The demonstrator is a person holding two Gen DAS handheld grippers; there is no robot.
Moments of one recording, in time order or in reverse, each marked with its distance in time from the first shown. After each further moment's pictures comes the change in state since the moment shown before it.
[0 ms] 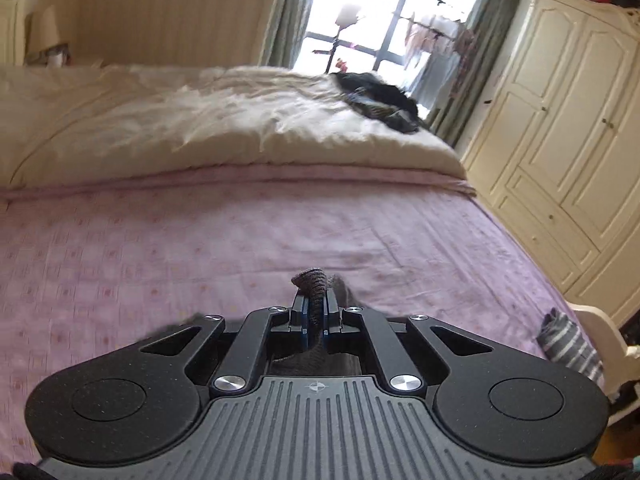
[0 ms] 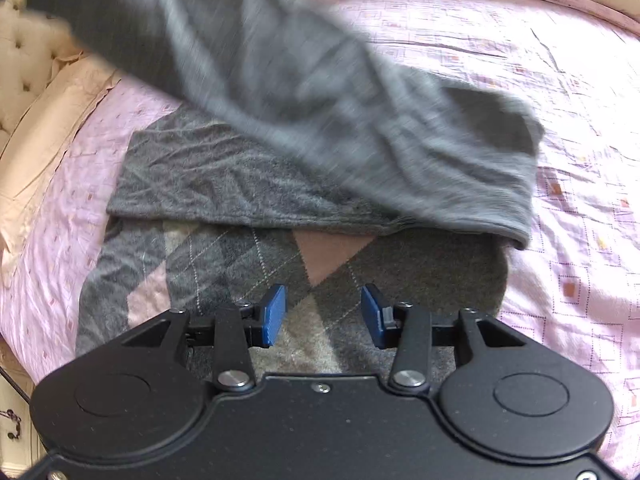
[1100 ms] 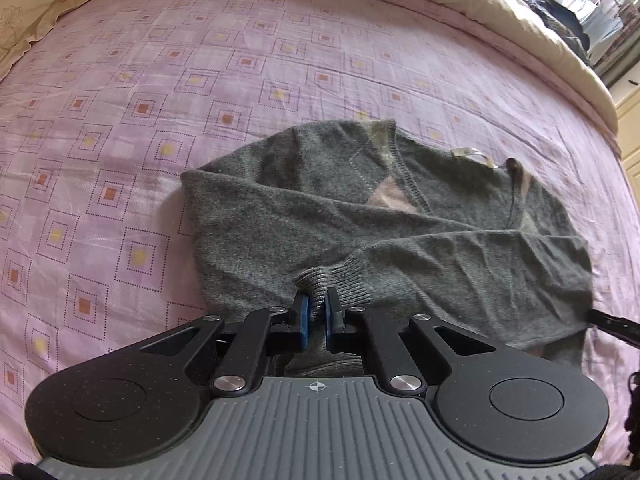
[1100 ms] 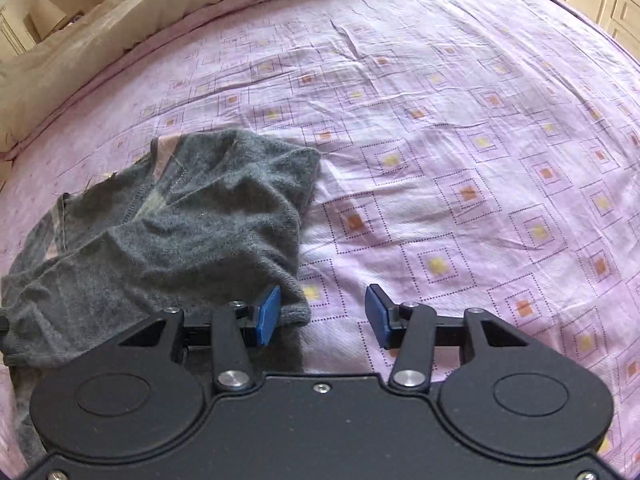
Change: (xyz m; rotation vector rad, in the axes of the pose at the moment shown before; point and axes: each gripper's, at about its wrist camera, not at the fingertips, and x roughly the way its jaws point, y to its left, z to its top) left arm 0.102 0.145 -0.102 -0.283 0.353 0.248; right arm -0.002 -0.120 0.024 0.366 -0.089 -0.240
